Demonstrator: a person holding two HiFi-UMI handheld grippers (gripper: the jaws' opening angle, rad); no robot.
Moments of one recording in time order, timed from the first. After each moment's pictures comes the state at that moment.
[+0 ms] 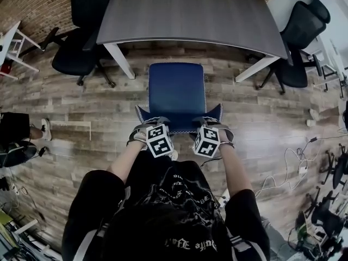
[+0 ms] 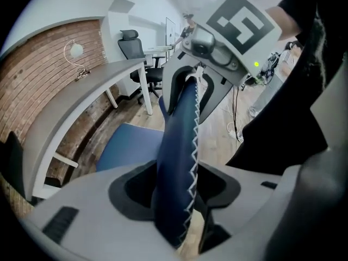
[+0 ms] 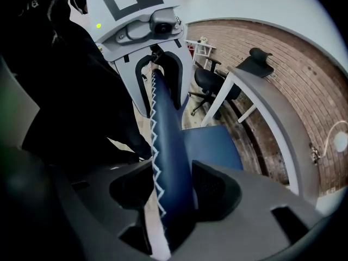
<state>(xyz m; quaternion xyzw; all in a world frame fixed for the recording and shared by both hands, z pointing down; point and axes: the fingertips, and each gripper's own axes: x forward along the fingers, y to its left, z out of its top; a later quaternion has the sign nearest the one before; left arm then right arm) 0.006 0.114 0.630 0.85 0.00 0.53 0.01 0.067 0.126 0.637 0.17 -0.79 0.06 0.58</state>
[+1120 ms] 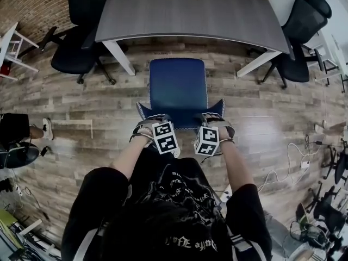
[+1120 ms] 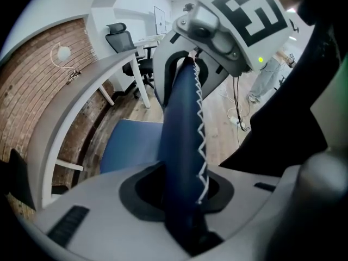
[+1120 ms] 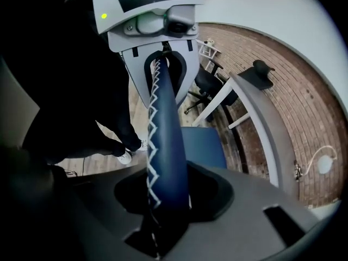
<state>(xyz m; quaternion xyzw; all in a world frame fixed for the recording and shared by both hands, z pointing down) 0.006 0.112 0.650 0.82 0.02 0.57 -0.04 0.074 0.115 0.649 0.18 -0.77 -0.03 0.61</state>
